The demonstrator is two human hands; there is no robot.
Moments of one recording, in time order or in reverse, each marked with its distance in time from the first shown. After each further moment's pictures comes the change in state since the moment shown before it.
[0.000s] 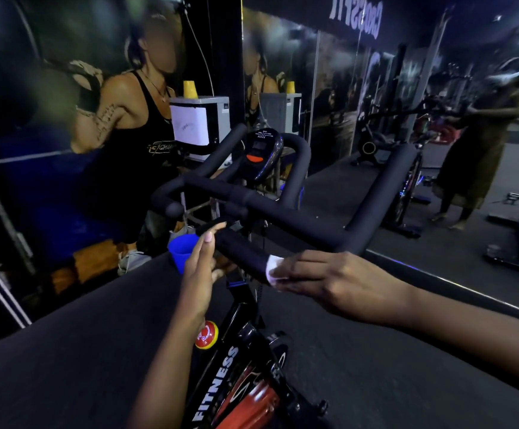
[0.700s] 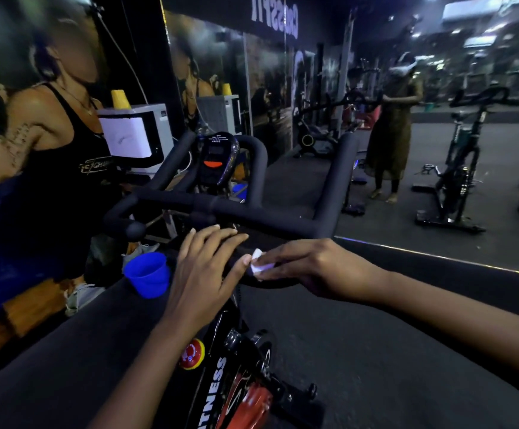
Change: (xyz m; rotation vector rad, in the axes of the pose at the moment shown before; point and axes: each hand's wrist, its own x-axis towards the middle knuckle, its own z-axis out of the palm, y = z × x) left_hand 0.027 0.003 -0.002 1.080 -0.297 0.746; right_hand 0.003 -0.013 0.001 0.168 0.133 0.306
